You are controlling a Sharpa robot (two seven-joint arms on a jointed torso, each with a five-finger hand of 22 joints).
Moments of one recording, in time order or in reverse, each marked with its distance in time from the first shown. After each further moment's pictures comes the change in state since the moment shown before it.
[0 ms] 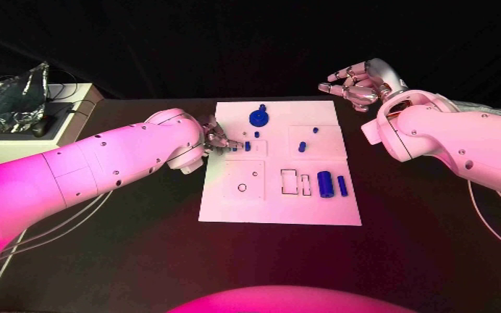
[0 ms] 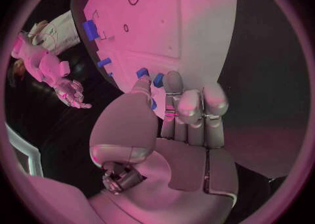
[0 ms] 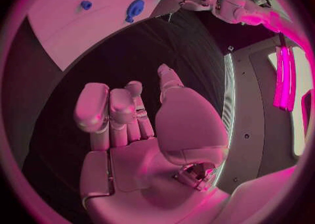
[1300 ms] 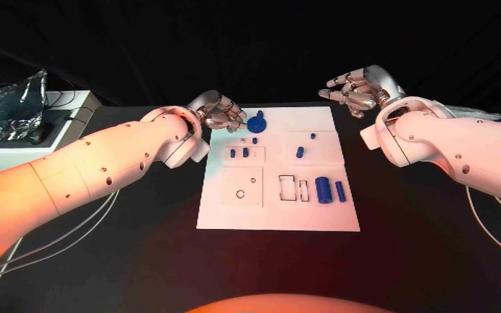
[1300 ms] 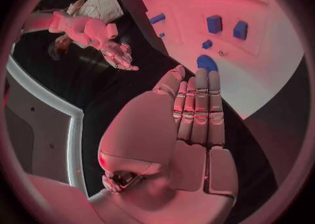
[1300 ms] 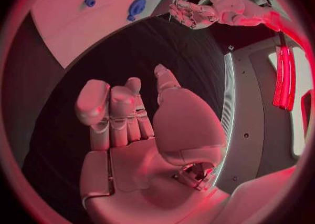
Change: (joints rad) left arm -0.034 -0.003 0.095 -0.034 0.131 -0.168 0.554; left_hand 0.382 0.063 0.155 -0.294 -0.013 -0.121 0.136 -0.306 -0.688 -0.277 0.188 -0.466 -0.418 -0.391 0.166 -0.573 -0.654 0.016 -0.376 0.147 -0.672 -0.367; right arm -0.004 -0.004 0.000 -0.015 0.026 -0.008 0.038; right_hand 0.040 0.053 -0.014 -0.067 0.018 0.009 -0.001 0.000 -0.003 -0.001 -0.005 -0.128 -0.150 -0.020 -0.009 -0.146 -0.122 0.024 -0.009 -0.009 -0.217 0.000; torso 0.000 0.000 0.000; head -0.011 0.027
